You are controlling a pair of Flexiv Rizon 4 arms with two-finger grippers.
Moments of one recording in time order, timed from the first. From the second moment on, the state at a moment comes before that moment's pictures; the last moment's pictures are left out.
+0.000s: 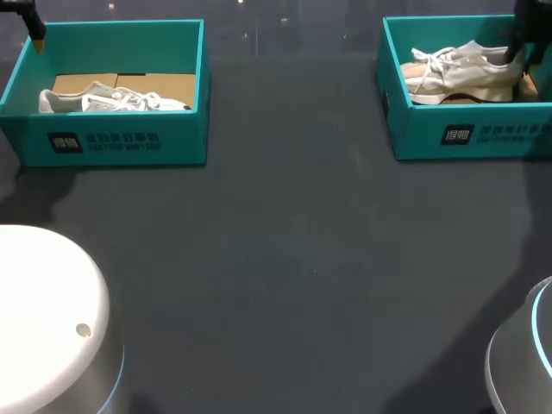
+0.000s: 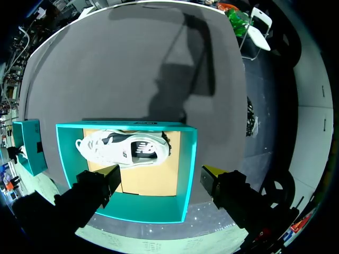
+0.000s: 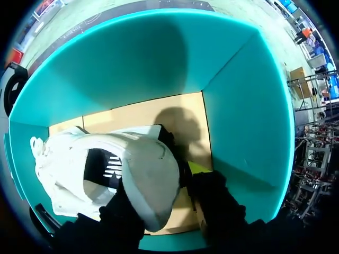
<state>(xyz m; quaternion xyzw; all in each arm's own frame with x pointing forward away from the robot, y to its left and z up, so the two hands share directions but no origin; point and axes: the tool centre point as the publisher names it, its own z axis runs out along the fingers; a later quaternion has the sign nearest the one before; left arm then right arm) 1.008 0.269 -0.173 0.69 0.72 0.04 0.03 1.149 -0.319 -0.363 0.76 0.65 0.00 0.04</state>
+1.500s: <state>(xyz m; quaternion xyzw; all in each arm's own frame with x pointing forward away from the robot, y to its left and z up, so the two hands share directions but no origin) 1.008 0.269 -0.173 0.69 0.72 0.04 0.03 1.156 -0.333 -0.320 0.80 0.59 -0.02 0.11</state>
